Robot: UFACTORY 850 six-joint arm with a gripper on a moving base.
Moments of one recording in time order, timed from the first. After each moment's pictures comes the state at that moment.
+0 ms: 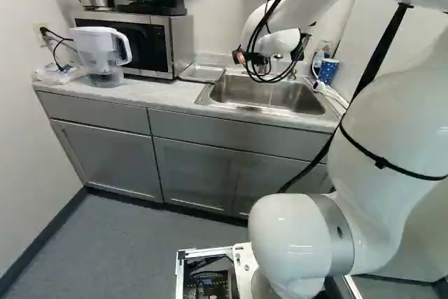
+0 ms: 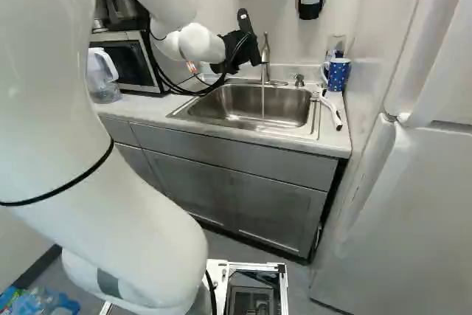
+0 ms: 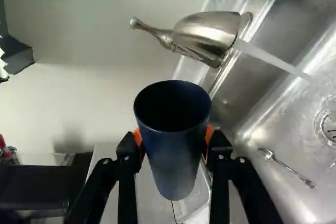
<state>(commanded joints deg) -5.5 1.5 -51.4 0.0 19.9 68.1</state>
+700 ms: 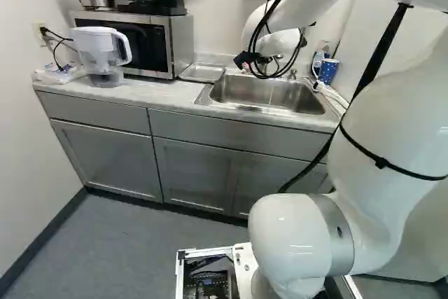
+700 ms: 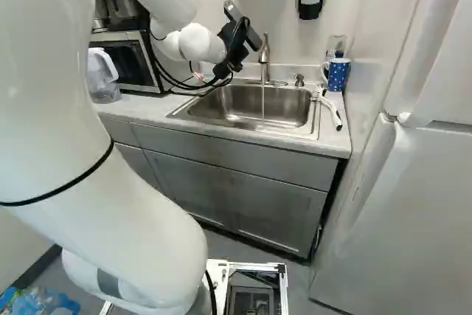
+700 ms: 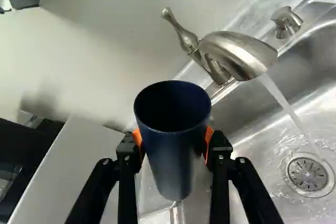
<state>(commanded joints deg) -5.5 1.5 -51.4 0.0 19.9 47.0</state>
